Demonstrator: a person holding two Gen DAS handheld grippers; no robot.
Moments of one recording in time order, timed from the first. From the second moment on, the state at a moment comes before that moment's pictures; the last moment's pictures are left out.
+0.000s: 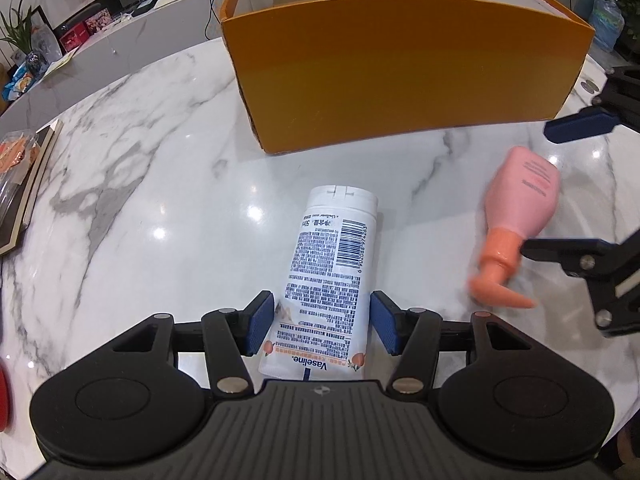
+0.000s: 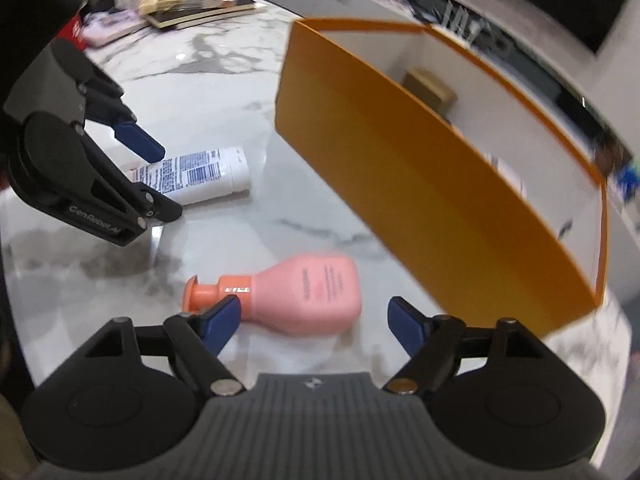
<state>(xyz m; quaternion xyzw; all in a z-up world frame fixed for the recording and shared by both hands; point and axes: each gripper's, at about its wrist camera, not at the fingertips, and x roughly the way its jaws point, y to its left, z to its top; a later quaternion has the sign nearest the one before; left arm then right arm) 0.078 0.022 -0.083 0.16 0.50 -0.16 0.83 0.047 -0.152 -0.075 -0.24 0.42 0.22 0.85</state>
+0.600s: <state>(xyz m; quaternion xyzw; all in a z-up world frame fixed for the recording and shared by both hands) 0.085 0.037 -0.085 0.13 0.50 -0.16 0.84 0.073 -0.148 -0.095 -0.28 0.46 0.28 0.80</state>
